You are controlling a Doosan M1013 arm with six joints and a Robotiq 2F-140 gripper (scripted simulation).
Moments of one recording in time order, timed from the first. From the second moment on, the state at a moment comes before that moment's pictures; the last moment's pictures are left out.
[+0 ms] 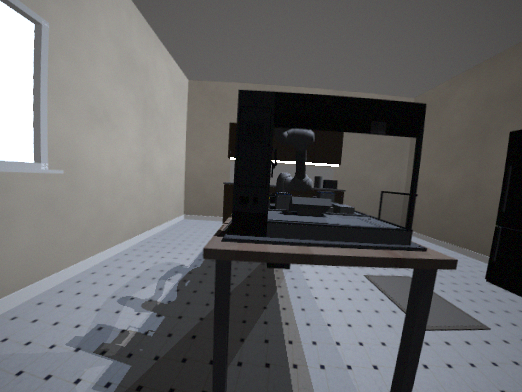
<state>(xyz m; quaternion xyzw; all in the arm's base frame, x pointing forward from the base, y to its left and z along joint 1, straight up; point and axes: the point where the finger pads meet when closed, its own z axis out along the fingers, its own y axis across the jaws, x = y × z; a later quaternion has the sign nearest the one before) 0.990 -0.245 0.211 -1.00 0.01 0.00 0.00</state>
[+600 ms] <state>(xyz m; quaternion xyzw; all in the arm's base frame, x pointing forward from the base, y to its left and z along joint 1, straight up) 0.991 -0.245 0.237 -1.00 0.01 0.00 0.00</state>
